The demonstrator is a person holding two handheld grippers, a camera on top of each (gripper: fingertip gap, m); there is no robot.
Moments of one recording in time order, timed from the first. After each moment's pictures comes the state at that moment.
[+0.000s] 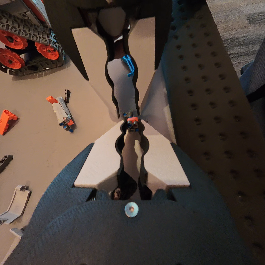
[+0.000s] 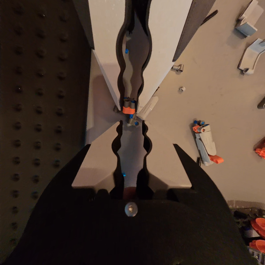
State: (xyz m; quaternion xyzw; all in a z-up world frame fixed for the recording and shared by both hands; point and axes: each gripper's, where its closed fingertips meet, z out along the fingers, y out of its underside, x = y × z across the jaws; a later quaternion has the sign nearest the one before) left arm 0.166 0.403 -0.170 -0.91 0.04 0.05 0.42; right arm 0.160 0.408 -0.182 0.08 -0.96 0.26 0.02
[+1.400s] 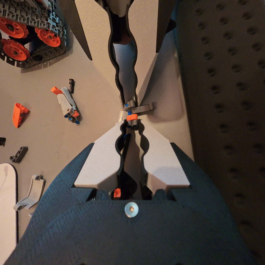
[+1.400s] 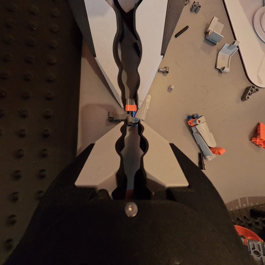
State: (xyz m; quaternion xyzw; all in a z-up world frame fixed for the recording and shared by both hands) left arm 0.153 0.395 -0.186 -0.92 0.05 0.11 0.37; right arm 0.152 0.407 -0.186 0.04 -0.93 0.35 0.06
